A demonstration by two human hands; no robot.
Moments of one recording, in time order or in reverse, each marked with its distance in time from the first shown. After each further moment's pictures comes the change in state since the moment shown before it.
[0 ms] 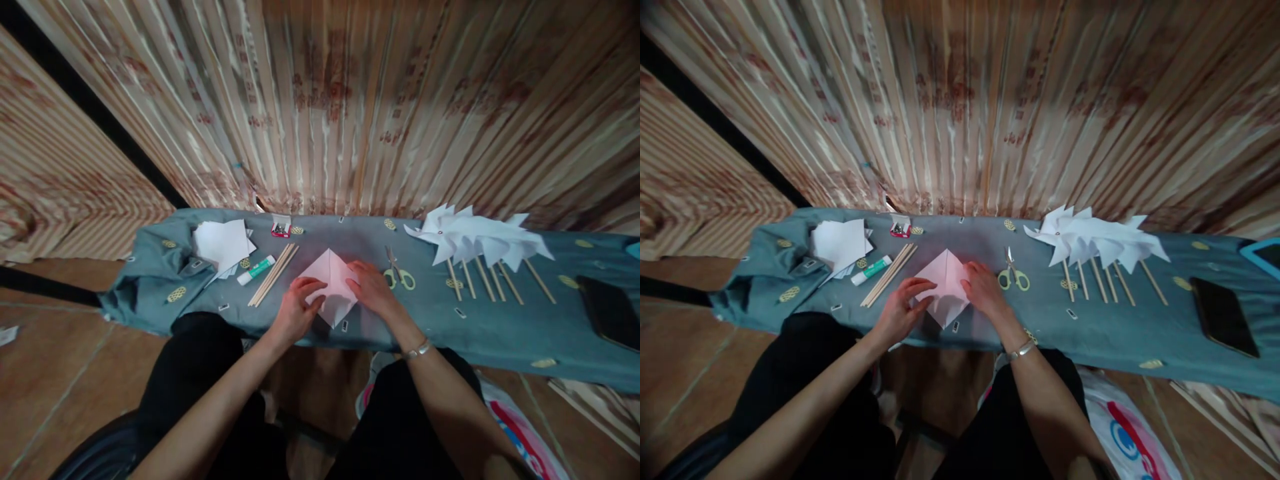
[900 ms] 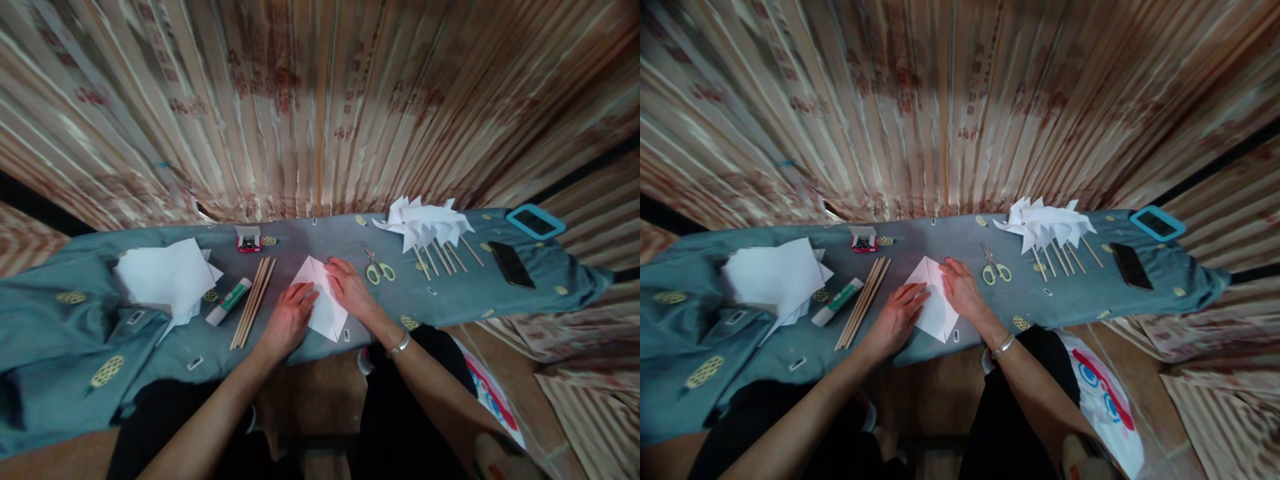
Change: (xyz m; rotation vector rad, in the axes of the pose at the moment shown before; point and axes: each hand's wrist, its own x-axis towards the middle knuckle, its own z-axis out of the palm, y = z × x) left_hand 0.035 -0.065 0.004 0.318 -0.286 0.474; right_hand 0.014 -0.024 0.018 0.009 0.177 0.141
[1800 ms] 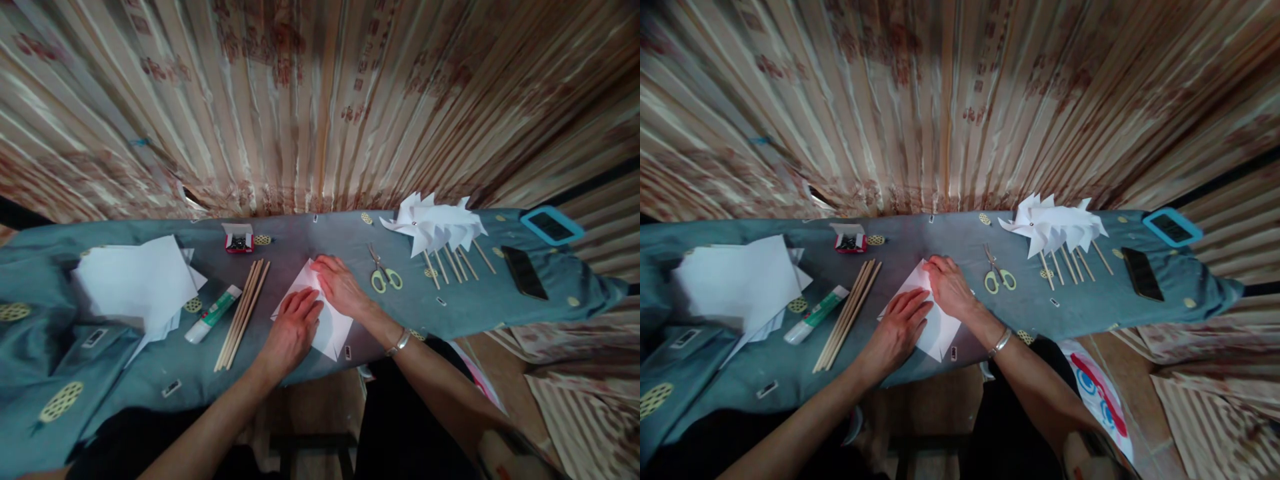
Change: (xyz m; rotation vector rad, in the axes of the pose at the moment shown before) left_hand 0.005 0.002 0.019 0.080 0.027 0.071; right_hand 0.033 -0.006 0.004 -0.023 -0.220 -0.044
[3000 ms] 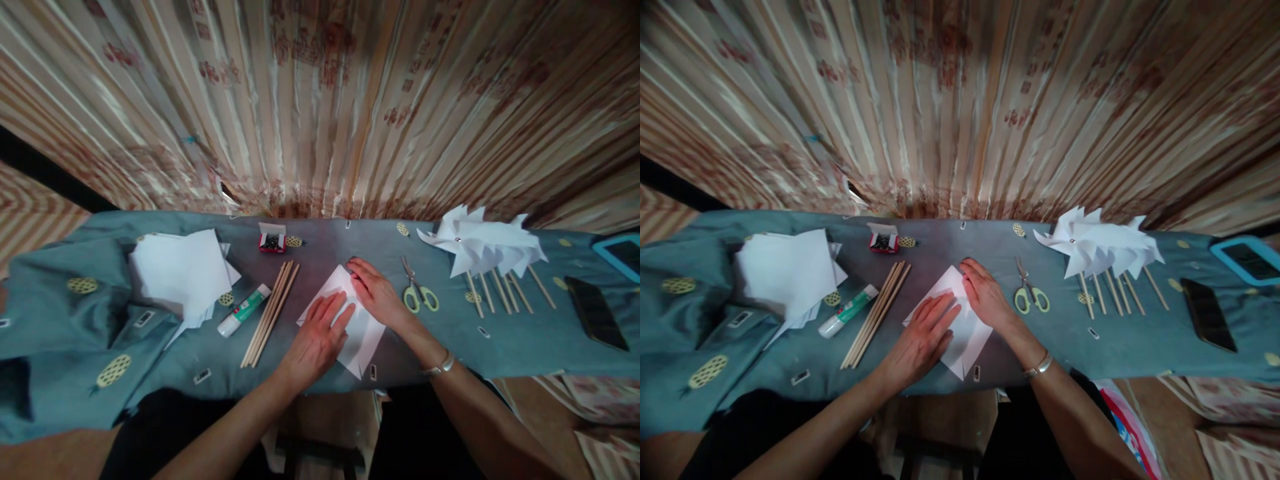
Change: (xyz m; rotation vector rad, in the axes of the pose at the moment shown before) left_hand -0.003 0.008 -0.008 -0.106 -0.014 -0.079; right_hand 0.001 0.028 0.006 0.189 0.041 -0.006
